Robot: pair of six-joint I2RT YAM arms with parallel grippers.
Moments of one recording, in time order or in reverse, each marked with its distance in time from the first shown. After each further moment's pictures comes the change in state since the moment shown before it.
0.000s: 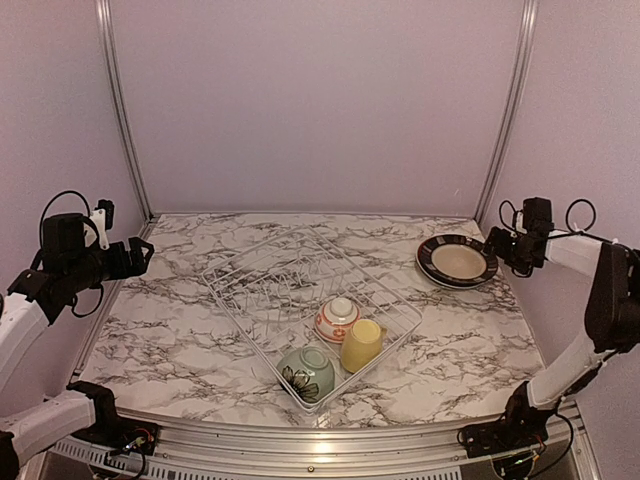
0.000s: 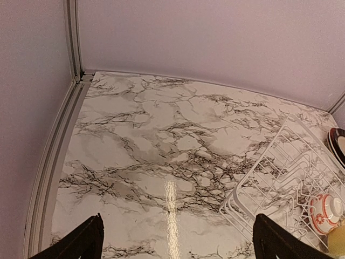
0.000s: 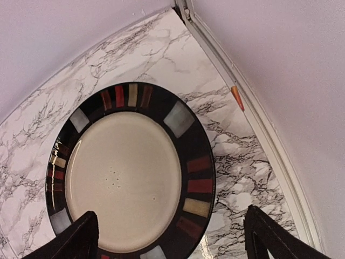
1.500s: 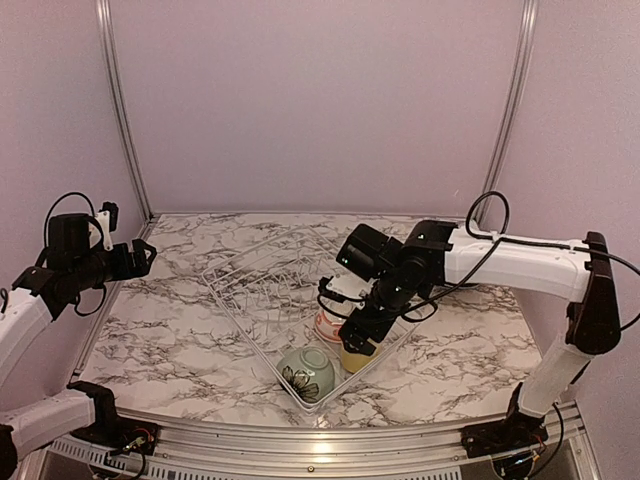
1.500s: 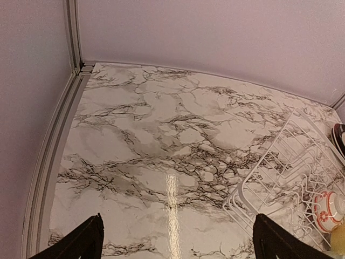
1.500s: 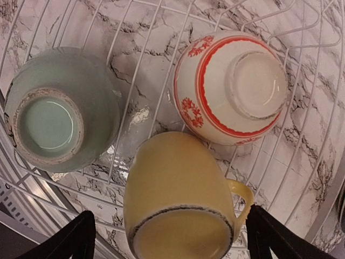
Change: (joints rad) left arm 0.000 0.041 0.000 0.000 -0.002 0.000; right arm 1.200 0.101 0.369 -0.721 0.135 -0.298
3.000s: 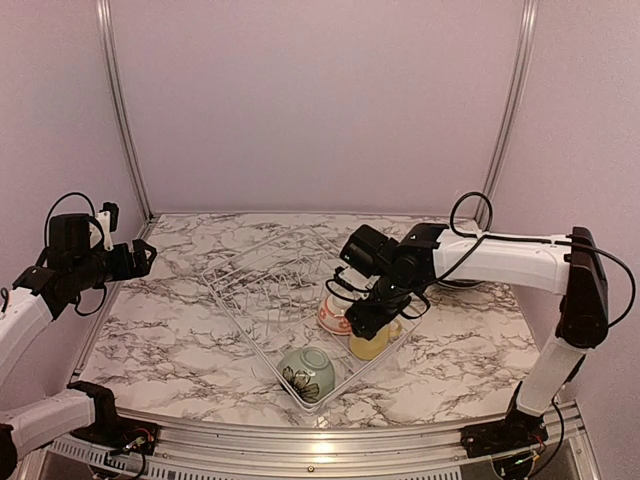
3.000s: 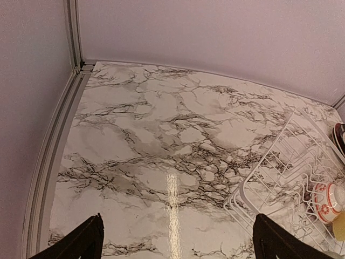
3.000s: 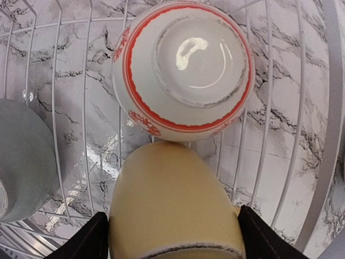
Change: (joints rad) left arm 0.000 0.006 0.000 0.000 -0.003 0.000; right arm -0.080 0.066 -0.043 0.075 0.093 0.142
